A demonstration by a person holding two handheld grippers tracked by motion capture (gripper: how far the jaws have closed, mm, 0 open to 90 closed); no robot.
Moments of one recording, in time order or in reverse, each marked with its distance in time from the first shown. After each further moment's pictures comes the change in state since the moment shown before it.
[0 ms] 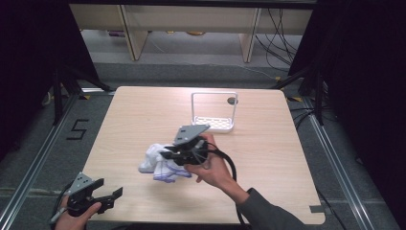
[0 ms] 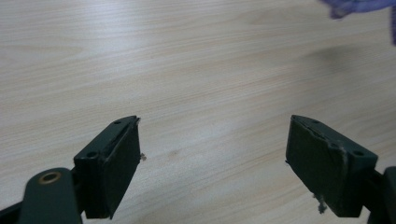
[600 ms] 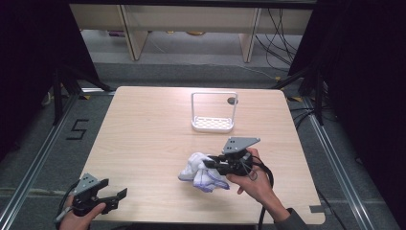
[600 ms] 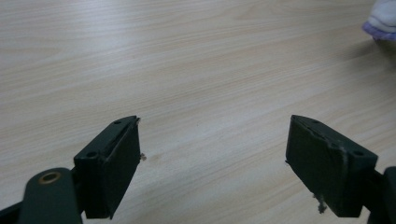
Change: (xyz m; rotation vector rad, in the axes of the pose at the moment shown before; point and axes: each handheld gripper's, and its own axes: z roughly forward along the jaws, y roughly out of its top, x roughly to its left) left arm -0.010 0.000 0.008 0.010 -0.030 0.024; right arm -0.021 -0.088 -0.069 0.024 -0.075 0.170
